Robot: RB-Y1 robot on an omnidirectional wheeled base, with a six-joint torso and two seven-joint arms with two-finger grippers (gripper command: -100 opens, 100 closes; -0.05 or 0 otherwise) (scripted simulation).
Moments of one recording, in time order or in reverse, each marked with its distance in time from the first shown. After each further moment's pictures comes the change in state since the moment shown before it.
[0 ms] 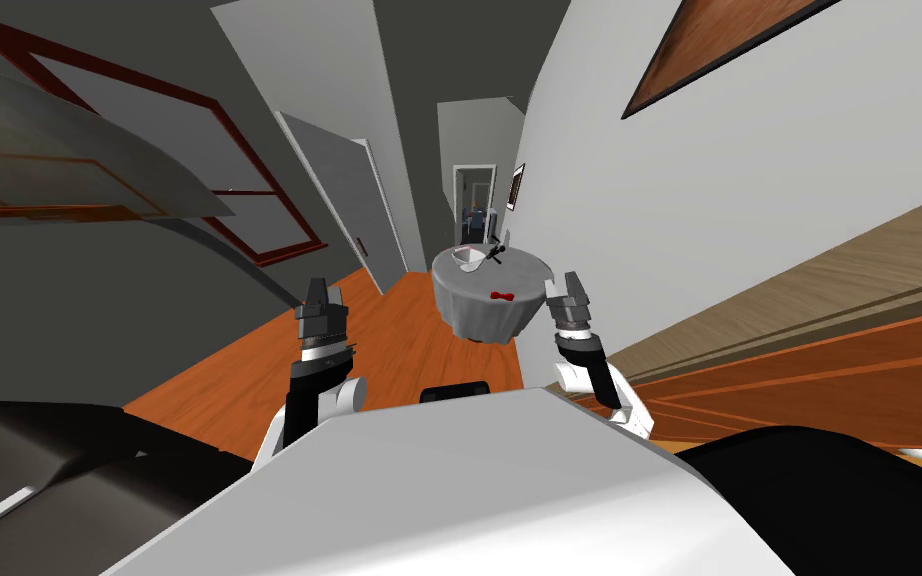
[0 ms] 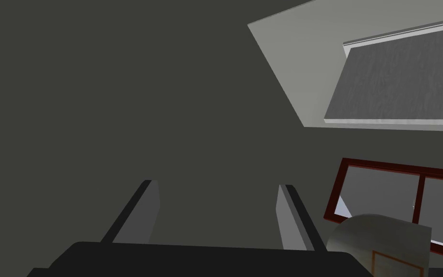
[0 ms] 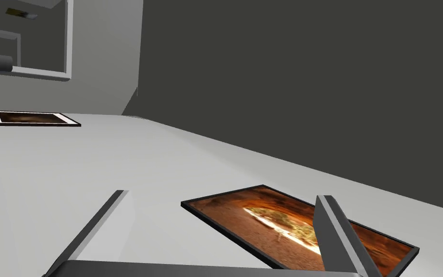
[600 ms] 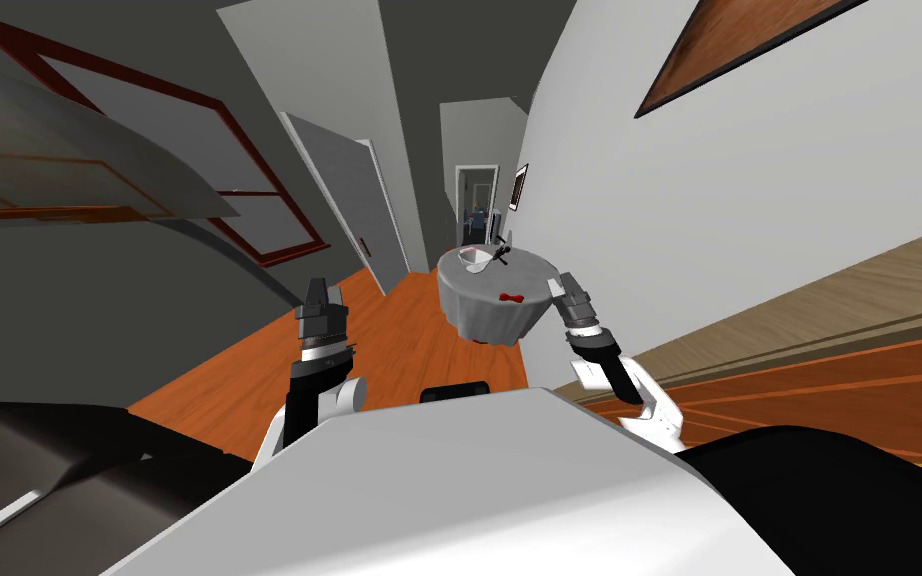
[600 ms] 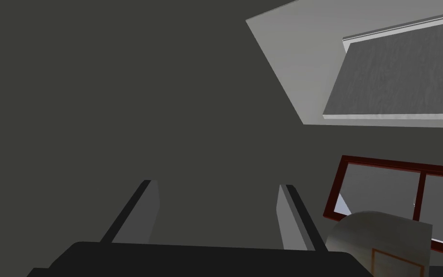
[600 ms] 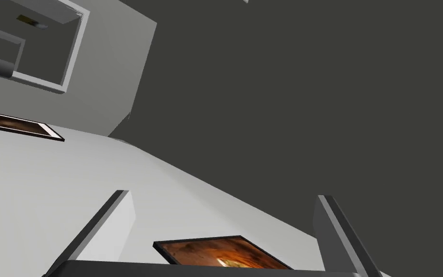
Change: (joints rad) left arm 0.000 0.000 0.000 0.000 0.000 0.000 0.000; right arm 0.004 -0.166 -0.072 0.054 0.053 -0.012 0.007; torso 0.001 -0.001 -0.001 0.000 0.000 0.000
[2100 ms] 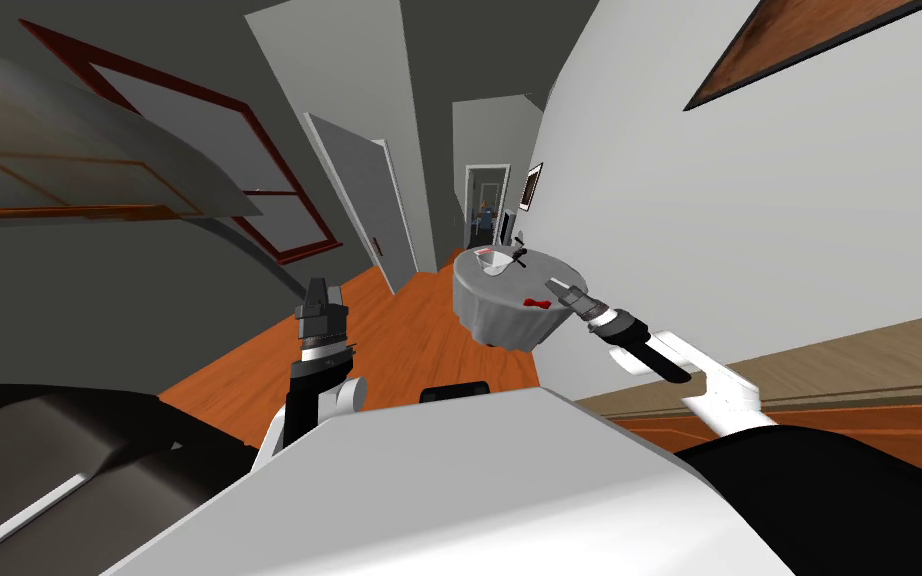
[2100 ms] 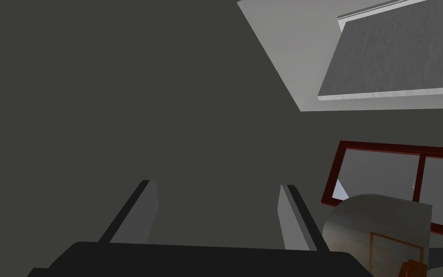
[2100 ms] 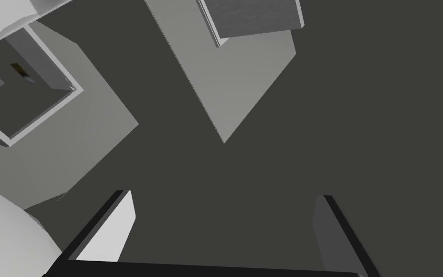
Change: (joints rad) left arm 0.000 0.000 0.000 0.000 0.000 0.000 0.000; right arm 0.021 -0.432 -0.092 0.163 0.164 -0.052 0.022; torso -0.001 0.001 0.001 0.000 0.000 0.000
